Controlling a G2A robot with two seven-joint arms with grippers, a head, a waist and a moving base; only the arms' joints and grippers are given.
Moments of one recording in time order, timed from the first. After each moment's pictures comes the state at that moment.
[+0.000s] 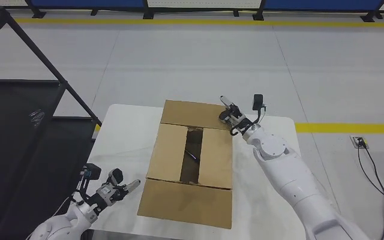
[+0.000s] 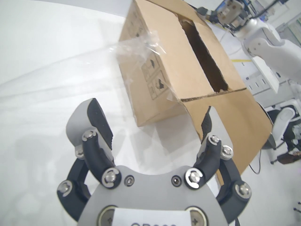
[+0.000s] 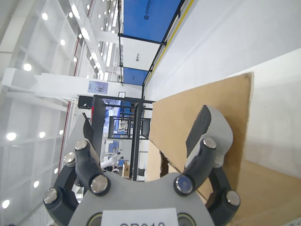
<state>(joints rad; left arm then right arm) 1.50 -1.09 -1.69 -1.71 0.65 -0.53 -0.39 -0.42 -1.37 0.93 -0.69 0.37 -0.39 0.40</state>
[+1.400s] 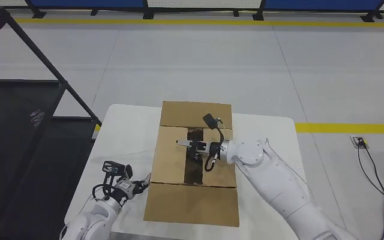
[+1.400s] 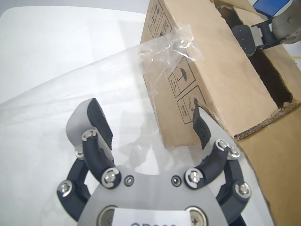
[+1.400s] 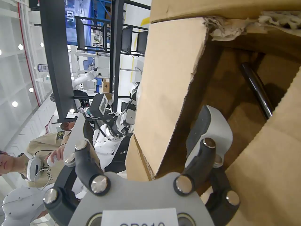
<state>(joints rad) 1.42 -1.12 -1.48 -1.67 0.93 -0.27 -0.22 -0.48 -1.39 0.80 -0.93 0.17 -0.16 0.79</state>
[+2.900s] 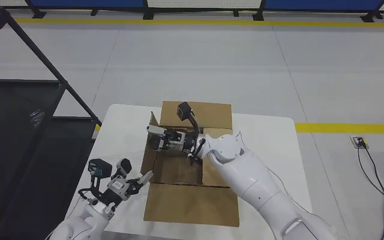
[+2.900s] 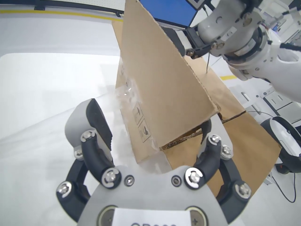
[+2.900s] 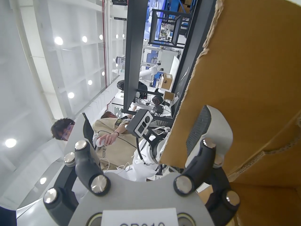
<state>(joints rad) 1.53 -1.11 -1.58 -1.91 0.80 -0.33 -0.20 -0.36 -1.60 0.74 -0.72 0.60 -0.44 0.91</state>
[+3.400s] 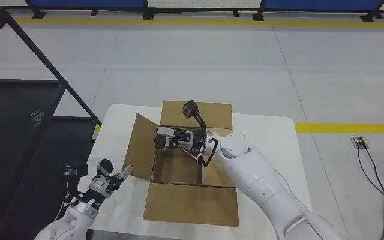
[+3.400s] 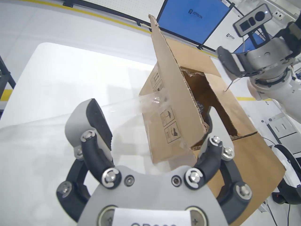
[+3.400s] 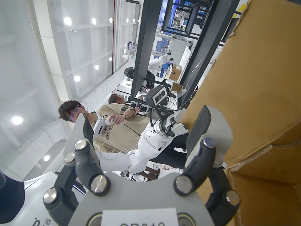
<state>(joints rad) 1.56 -1.11 -1.69 -1.84 0.69 -0.32 -0.19 -0.37 -1.59 0.83 -0.69 0.62 -0.55 1.06</state>
